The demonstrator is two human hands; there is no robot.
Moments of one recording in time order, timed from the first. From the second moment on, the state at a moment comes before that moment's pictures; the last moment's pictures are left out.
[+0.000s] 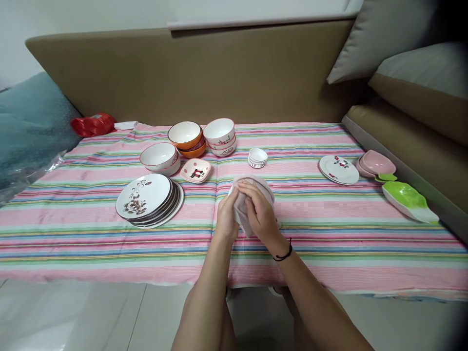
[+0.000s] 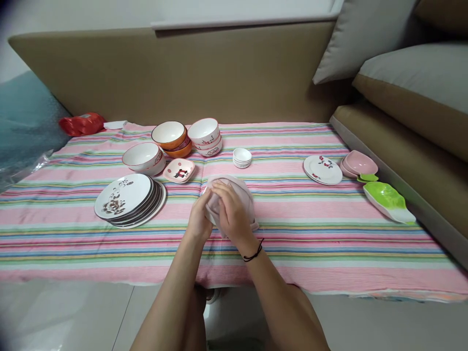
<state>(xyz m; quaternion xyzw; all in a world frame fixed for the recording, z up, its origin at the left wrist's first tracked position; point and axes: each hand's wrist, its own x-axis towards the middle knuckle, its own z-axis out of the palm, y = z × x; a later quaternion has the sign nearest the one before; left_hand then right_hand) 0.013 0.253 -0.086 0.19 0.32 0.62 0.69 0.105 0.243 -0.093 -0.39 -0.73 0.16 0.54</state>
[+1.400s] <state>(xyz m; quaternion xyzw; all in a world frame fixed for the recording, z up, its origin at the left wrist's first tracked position) 0.010 0.241 -0.084 0.29 0.39 0.58 0.65 0.104 0.243 -0.104 -0.54 -0.75 -0.01 0.38</state>
